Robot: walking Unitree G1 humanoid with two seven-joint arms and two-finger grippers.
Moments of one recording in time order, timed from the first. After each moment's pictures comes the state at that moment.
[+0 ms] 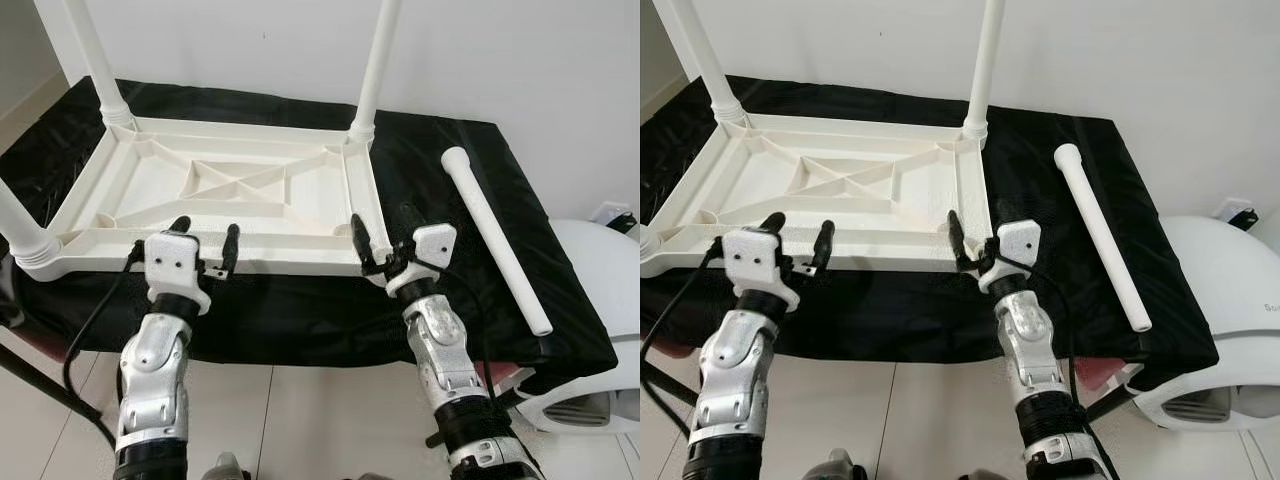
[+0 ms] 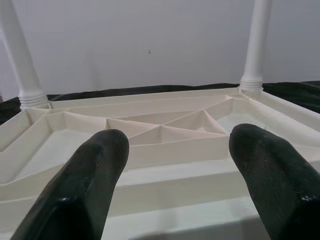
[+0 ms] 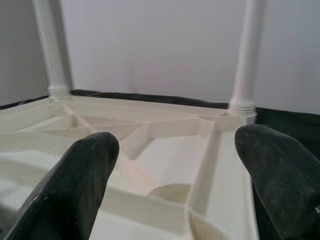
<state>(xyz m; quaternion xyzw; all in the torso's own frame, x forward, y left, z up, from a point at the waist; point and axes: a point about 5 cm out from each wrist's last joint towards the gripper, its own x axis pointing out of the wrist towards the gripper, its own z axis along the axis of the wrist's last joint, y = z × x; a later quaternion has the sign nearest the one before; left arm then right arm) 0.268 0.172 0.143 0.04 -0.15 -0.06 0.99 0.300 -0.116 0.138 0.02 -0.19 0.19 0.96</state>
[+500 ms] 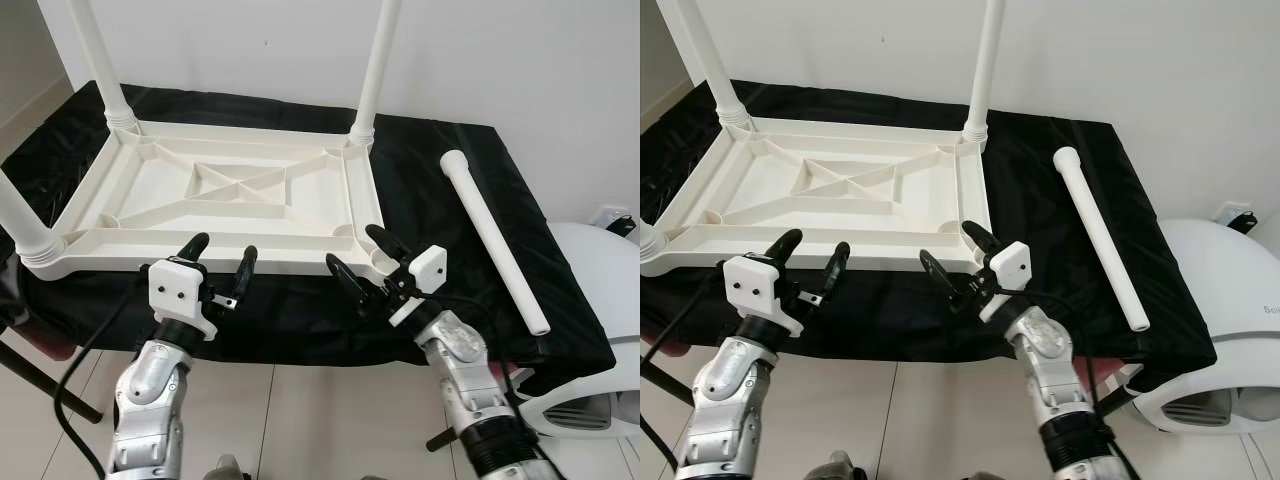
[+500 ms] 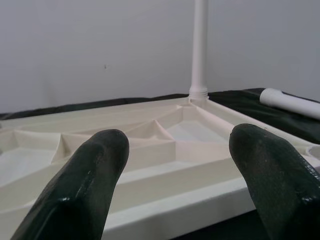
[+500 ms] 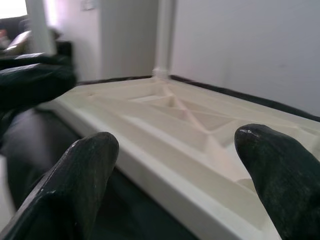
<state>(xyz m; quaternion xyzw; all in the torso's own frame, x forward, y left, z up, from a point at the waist) 0.245 0.162 0.150 0.04 -0.17 -0.16 0.97 0.275 -0.118 0.138 -0.04 -0.16 0.42 0.89</state>
